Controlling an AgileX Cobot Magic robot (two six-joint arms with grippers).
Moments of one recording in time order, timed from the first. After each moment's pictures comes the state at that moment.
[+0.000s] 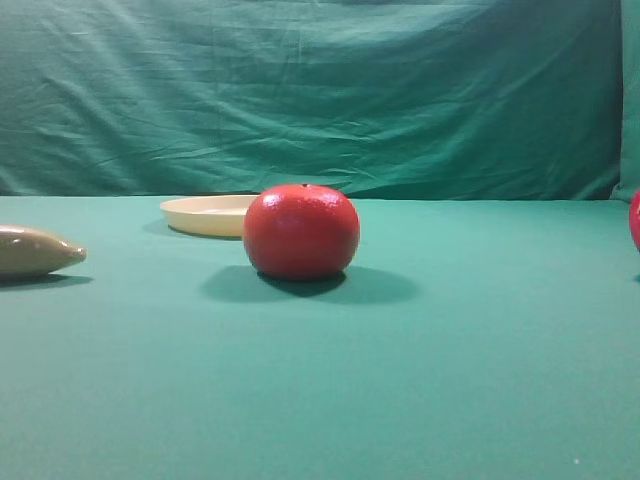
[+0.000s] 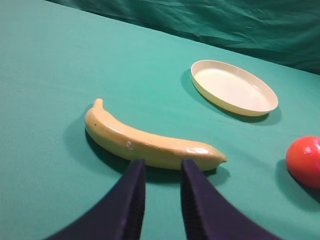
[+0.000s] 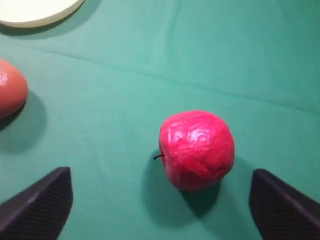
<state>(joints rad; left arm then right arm) 0.03 -0.02 0.02 -0.36 0.34 0.24 0.12 0.99 -0.58 0.23 0.56 -0.28</state>
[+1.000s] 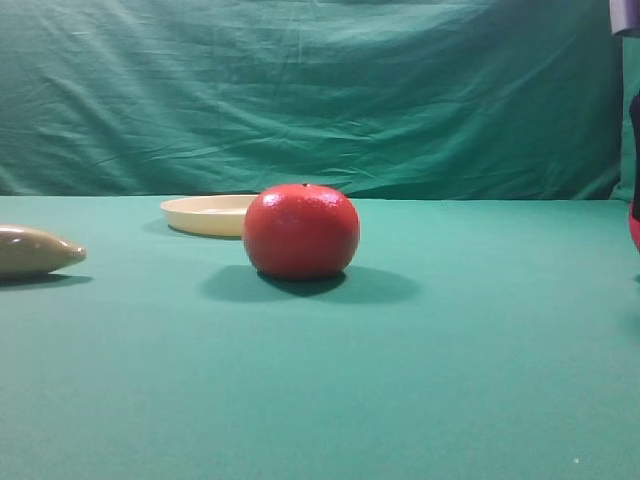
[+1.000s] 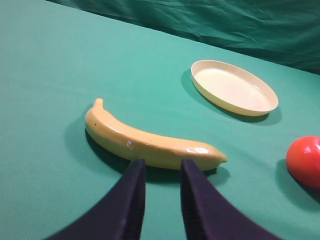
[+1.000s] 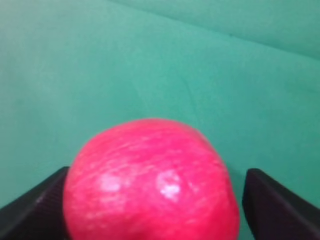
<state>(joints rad) 0.03 -0.02 0.02 -0.36 0.34 0.24 0.12 1.60 -0.88 0.06 0.58 -0.18</state>
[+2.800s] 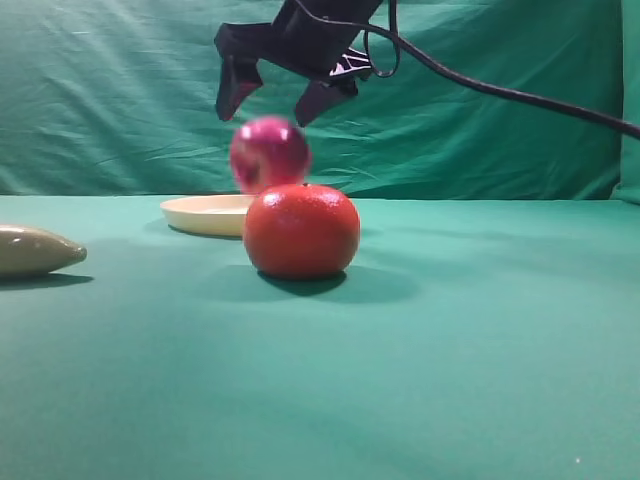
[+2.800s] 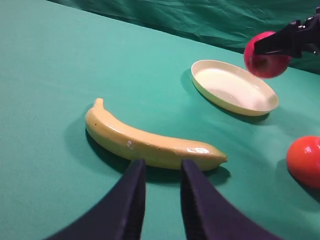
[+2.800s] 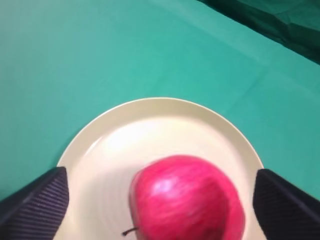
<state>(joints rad) 0.03 -0.02 0.02 -0.36 0.34 0.24 0.55 2.17 -1.85 0.29 0.46 -0.40</state>
